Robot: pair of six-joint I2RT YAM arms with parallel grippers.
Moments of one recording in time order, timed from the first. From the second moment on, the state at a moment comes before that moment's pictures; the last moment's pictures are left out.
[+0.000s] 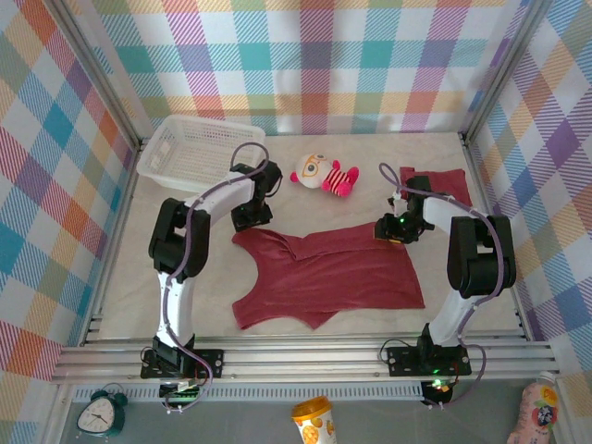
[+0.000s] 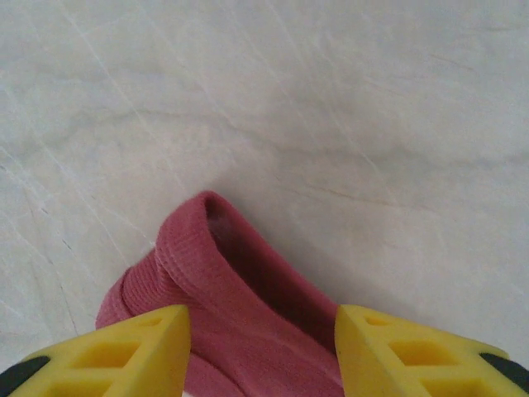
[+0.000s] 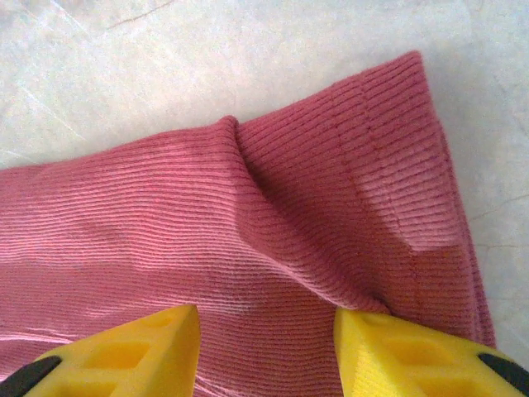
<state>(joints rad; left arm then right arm) -0.46 2.10 1.65 -1.08 -0.24 -0.86 0.05 1.78 1.07 -0.63 -0.36 0.09</state>
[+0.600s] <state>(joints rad) -0.46 2.17 1.70 -1.10 -0.31 -0.92 0.05 1.78 1.07 -0.62 -0.41 0.10</state>
